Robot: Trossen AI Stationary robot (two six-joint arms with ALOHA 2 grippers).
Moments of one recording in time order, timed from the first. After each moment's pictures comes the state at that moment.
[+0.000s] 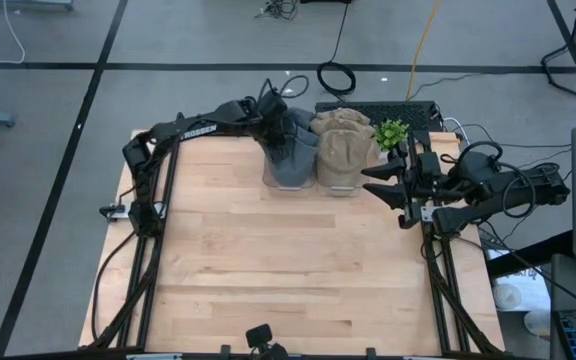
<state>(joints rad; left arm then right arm) 0.56 1.92 1.65 -0.71 0.07 0.18 0.17 0.83 0.96 0.10 0.18 0.12</state>
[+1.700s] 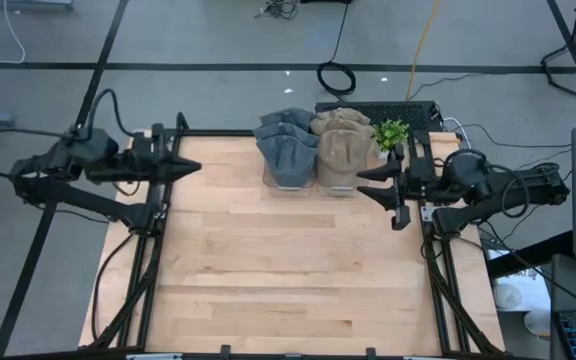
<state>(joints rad) -0.09 0.80 1.32 -0.67 -0.21 -0.02 0.17 0.83 0.96 -0.01 0.23 0.08</state>
